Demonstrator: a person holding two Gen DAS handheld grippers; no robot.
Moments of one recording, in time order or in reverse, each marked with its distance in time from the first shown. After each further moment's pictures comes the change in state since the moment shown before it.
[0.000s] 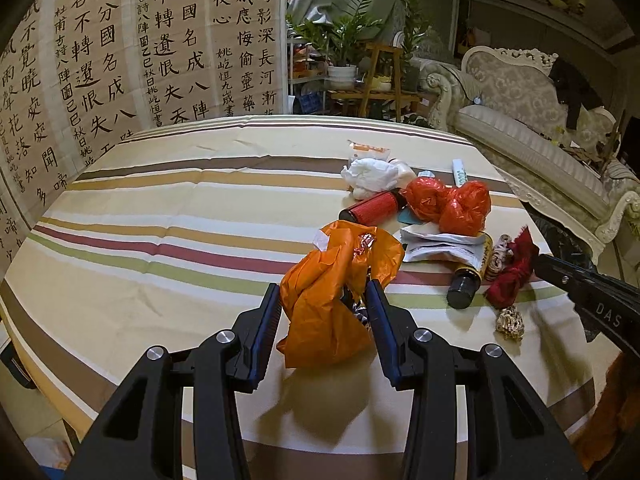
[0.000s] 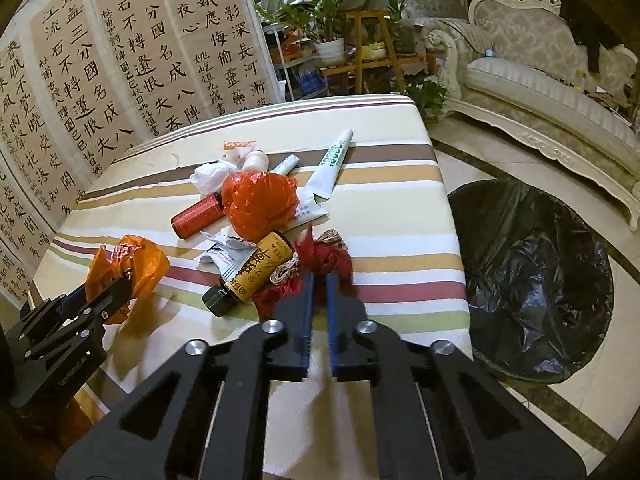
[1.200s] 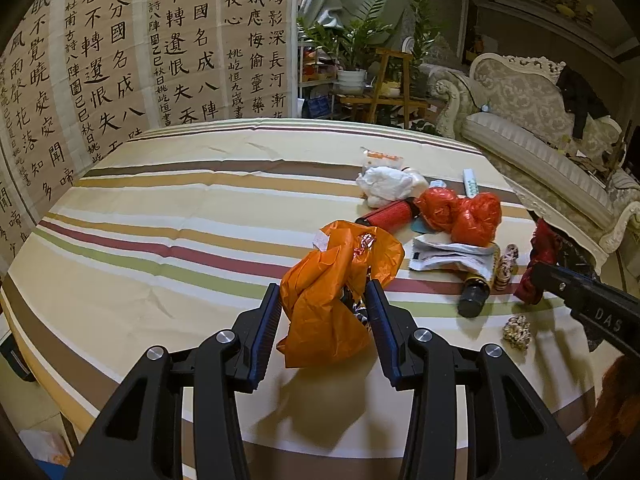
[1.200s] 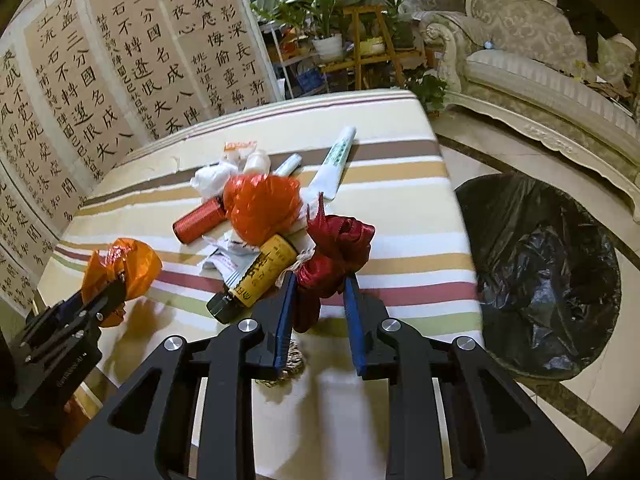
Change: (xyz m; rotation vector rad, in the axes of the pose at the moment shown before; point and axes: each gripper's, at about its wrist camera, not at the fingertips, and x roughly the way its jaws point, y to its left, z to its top) left arm -0.003 0.010 0.002 -0.029 -0.015 0.013; right arm 0.003 0.000 0.002 0.030 0.008 0.007
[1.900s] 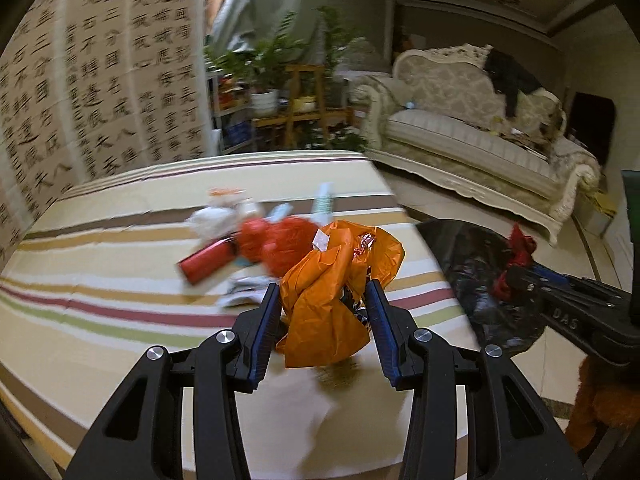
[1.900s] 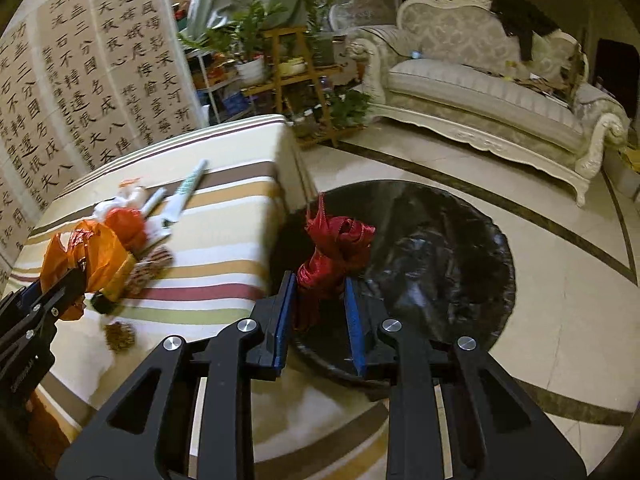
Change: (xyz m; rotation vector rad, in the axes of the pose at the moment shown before) left arm -0.013 -0.132 0.007 0.178 -0.062 -0.191; right arm -0.044 -0.120 -0.007 0.082 -0.066 -0.210
